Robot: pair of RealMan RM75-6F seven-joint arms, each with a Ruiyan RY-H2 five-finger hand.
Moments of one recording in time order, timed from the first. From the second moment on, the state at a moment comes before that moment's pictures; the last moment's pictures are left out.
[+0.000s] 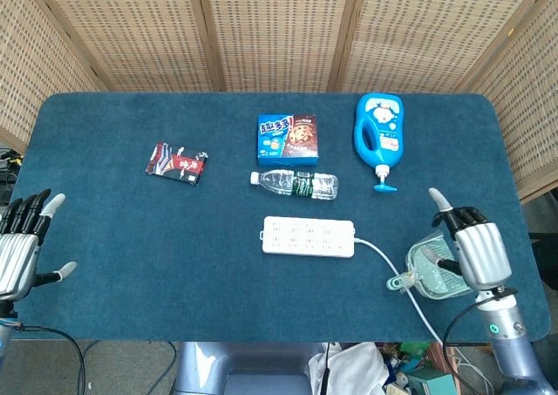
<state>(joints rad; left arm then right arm) -0.17 -0.99 -0.09 -1.89 1.41 1.44 0.22 0.29 -1.27 0.15 -1.46 -1.64 1.51 0.02</state>
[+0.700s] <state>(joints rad) -0.19 -1.01 -0.10 -1.88 1.36 1.41 0.25 0.57 -1.34 0.13 -1.59 -1.44 0.96 -0.23</state>
